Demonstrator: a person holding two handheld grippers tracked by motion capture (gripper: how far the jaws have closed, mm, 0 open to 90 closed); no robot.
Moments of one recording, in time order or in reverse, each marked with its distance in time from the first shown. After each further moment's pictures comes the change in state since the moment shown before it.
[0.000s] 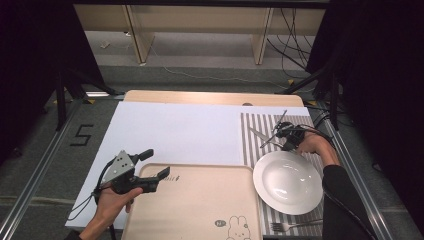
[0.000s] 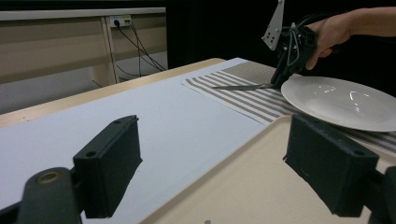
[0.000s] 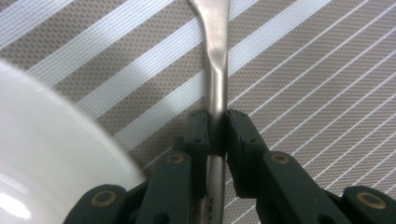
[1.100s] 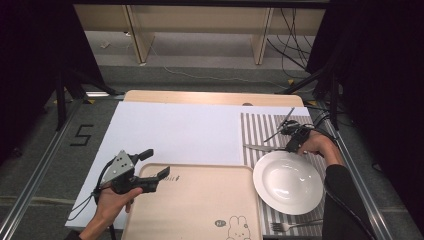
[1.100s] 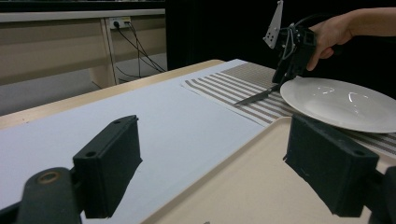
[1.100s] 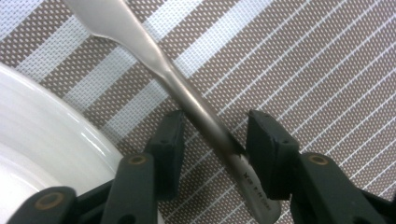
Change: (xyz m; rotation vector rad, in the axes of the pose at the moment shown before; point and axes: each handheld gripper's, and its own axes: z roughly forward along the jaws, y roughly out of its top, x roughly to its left) left arm -0.001 0.000 0.000 -0.005 -0.003 -0.001; right arm -0.013 -0.010 0.001 0.013 0.063 0.118
